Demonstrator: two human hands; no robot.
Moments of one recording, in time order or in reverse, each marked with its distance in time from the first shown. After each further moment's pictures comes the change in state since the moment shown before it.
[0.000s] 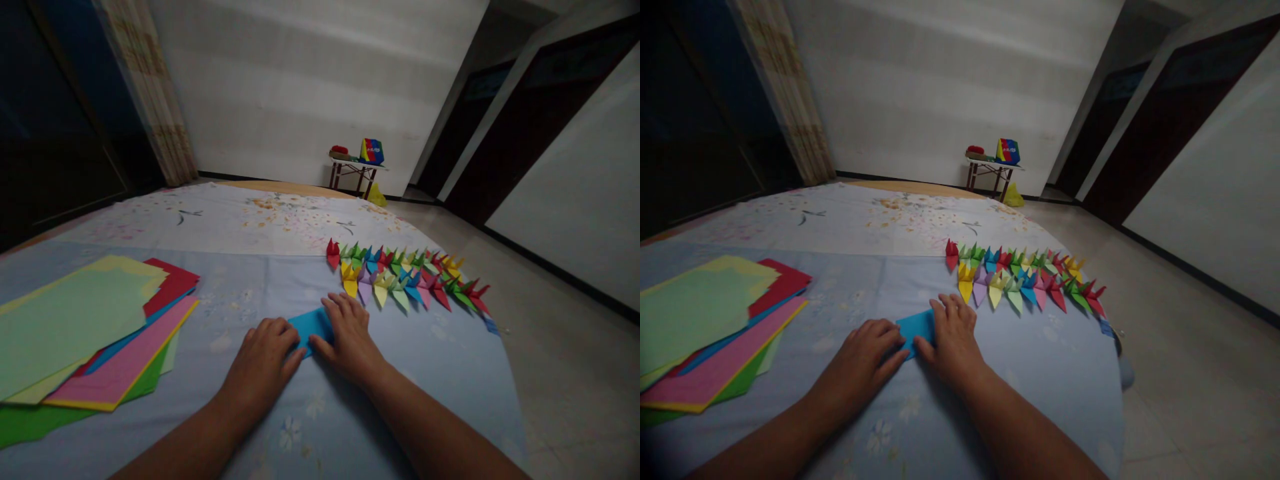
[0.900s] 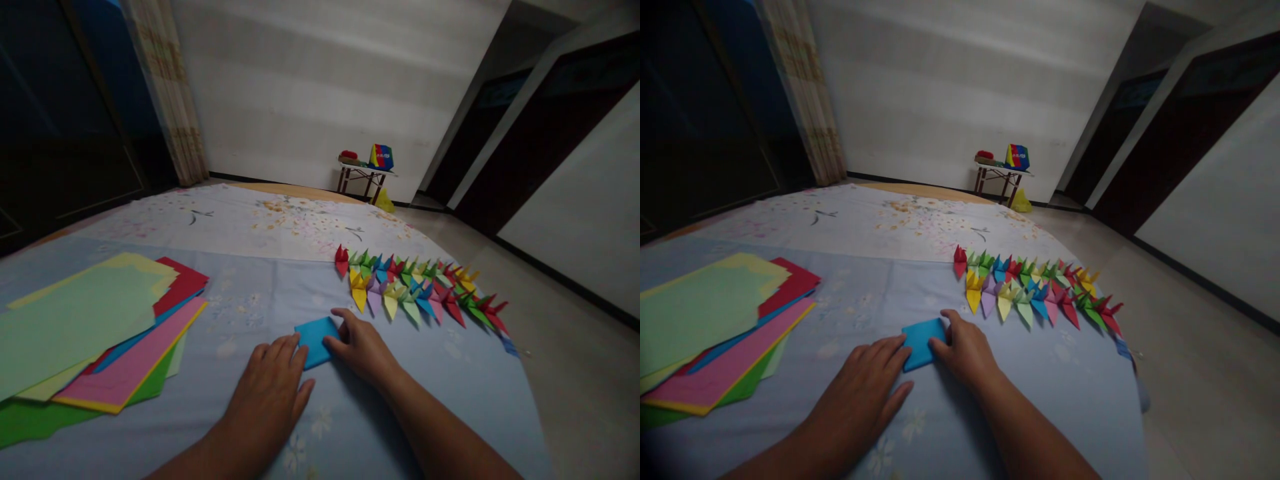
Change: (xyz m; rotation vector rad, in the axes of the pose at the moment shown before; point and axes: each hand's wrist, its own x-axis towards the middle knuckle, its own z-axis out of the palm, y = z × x) left_hand -0.018 0.010 0.011 0.188 -0.026 0.024; right_hand 0.017 0.010 -0.007 0.316 -0.218 0.197
